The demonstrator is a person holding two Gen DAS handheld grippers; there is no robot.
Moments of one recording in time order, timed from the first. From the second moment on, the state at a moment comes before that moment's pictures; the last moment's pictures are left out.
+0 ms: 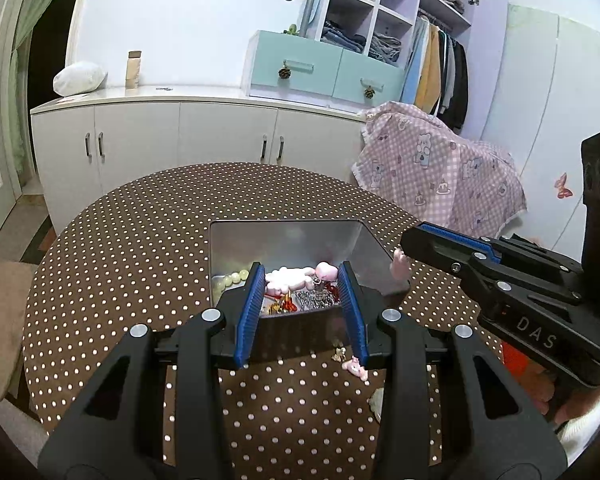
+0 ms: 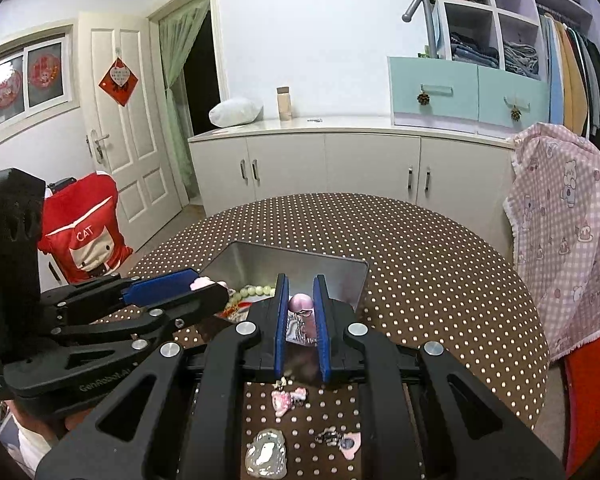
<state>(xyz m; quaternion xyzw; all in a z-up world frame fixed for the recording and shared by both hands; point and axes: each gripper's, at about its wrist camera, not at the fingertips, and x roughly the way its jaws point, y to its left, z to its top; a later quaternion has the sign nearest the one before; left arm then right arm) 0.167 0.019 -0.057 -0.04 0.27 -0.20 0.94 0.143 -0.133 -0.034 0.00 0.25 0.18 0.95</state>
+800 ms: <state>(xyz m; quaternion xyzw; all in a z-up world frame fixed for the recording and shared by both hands) 0.174 0.018 -0.059 -0.04 0.28 -0.19 0.94 0.157 -0.142 -0.040 0.01 0.27 0.18 0.95</state>
